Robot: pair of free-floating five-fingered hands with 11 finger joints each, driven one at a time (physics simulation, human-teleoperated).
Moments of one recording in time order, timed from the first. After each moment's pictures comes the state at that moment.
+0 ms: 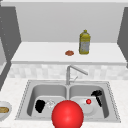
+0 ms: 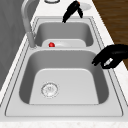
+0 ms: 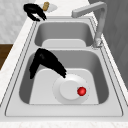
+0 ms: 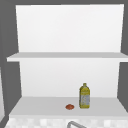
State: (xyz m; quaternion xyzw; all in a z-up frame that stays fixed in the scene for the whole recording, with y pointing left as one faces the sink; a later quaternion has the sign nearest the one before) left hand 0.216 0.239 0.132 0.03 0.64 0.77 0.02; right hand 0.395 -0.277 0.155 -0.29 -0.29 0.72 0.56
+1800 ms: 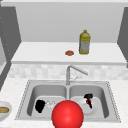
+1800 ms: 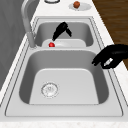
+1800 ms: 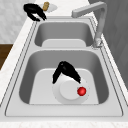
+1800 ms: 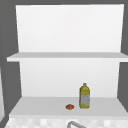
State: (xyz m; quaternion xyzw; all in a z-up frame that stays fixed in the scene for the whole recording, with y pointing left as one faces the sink) left hand 0.216 0.239 0.132 0.03 0.64 0.77 0.02; right hand 0.481 -0.218 0.021 -0.30 -0.30 0.70 0.57
